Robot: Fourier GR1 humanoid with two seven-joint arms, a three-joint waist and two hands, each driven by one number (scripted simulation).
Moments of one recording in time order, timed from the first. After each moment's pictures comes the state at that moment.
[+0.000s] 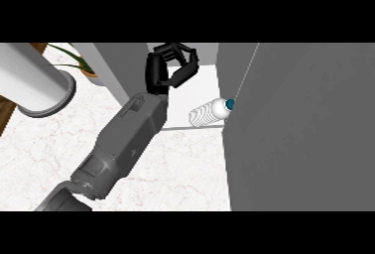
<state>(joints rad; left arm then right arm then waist) -1.04 0.00 -0.21 -0.42 0.57 0.47 -0.69 1.09 -0.33 0.23 -2.48 -0.11 0.41 -0.55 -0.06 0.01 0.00</state>
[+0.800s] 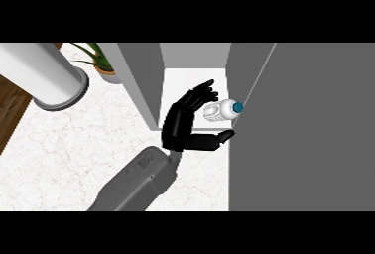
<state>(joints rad) -0.62 0.00 -0.60 -0.98 0.78 0.32 -0.58 1.09 -0.29 0.34 -2.50 -0.06 0.33 -0.49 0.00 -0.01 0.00</state>
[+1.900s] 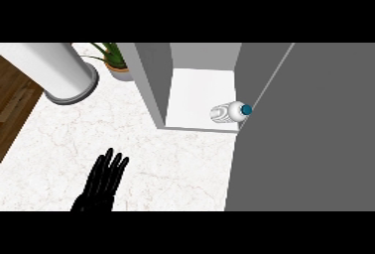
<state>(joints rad) 0.15 0.49 -0.69 -1.66 0.76 0.22 -0.75 0.97 -0.55 0.46 -2.50 0.02 0.45 -0.47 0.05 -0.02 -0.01</state>
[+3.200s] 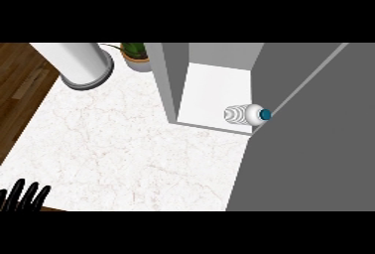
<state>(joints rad) 0.46 0.89 -0.46 -1.76 0.87 -0.15 -0.93 0.43 -0.53 0.62 -2.50 0.01 0.42 -0.10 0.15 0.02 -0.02</state>
